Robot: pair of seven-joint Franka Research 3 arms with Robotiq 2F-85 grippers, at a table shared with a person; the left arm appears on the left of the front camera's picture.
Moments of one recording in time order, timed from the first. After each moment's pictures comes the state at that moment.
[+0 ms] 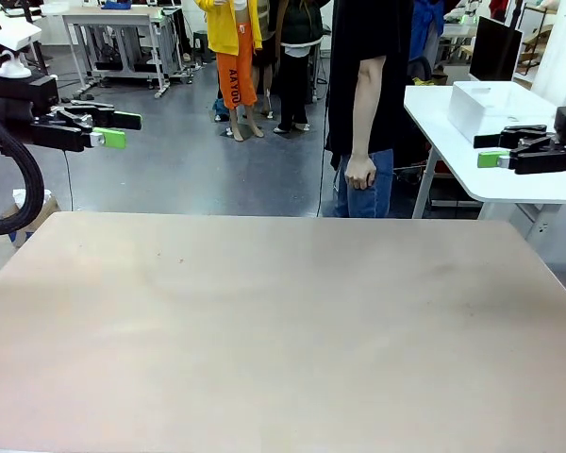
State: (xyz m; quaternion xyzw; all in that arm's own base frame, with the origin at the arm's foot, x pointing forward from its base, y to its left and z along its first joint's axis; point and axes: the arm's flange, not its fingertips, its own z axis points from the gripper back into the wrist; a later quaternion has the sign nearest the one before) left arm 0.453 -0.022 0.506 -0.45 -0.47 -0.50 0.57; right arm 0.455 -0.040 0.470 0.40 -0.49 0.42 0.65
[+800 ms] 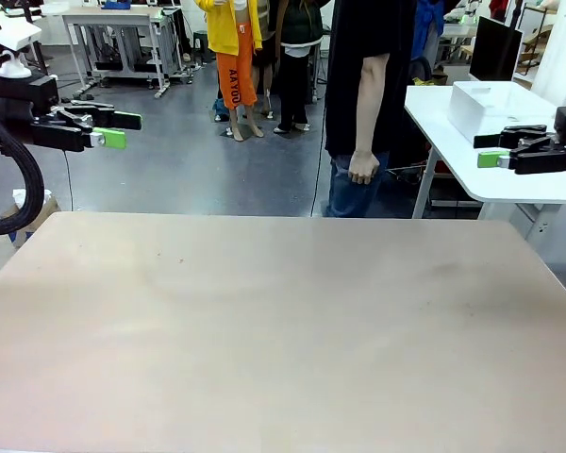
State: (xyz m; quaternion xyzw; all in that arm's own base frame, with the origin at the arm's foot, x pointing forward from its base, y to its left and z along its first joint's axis) left arm 0.453 -0.022 0.506 -0.45 -0.47 -0.50 0.57; right arm 0.455 -0.040 0.470 0.40 -0.49 0.42 0.65
